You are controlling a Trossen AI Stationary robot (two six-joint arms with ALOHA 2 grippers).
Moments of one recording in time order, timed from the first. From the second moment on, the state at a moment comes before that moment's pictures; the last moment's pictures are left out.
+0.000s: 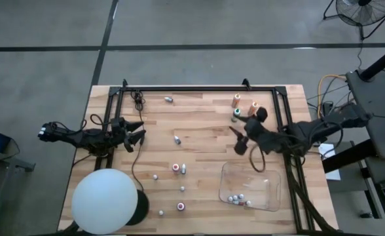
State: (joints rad) left arm -0.26 0.05 0.03 0.03 -0.70 -0.42; right arm 0.31 1.10 0.96 -0.45 0.93 0.33
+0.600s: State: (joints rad) left arm -0.26 0.05 0.03 0.03 -0.70 -0.42; right arm -0.18 1.35 1.26 -0.92 0.79 0.75
